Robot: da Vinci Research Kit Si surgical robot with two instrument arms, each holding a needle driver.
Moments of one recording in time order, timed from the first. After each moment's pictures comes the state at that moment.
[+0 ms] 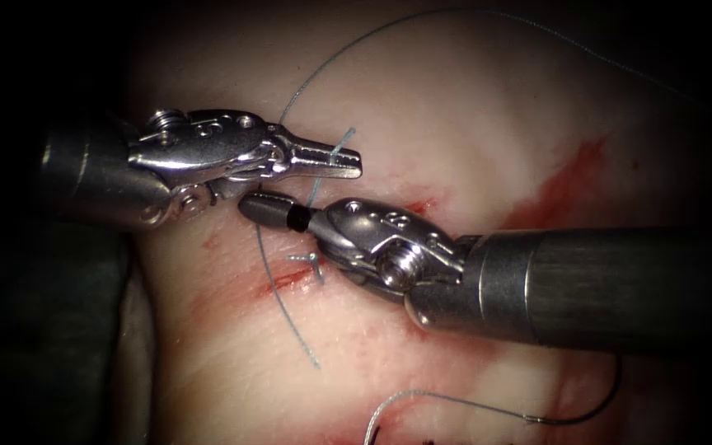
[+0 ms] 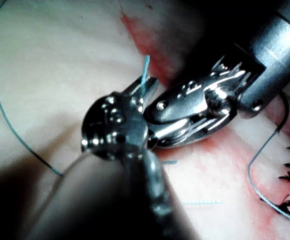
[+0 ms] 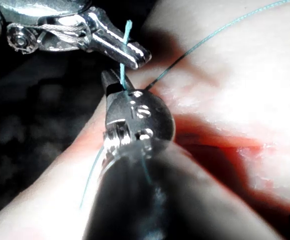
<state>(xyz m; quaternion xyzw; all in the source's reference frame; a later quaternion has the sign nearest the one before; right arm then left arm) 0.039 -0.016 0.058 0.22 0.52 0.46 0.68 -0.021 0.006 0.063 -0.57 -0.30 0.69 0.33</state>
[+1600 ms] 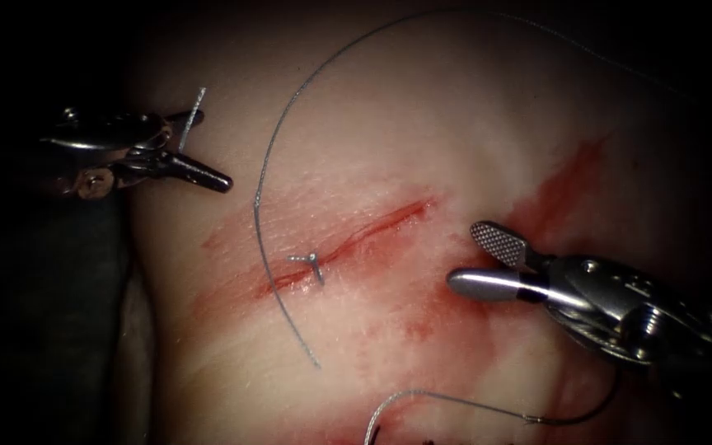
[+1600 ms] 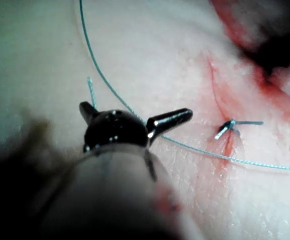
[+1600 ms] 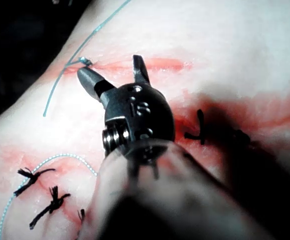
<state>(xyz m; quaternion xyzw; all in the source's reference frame) 0.021 -0.019 0.052 0.19 0.52 0.50 0.67 -0.011 0.005 0.070 -0.41 -0.26 0.75 0.45</state>
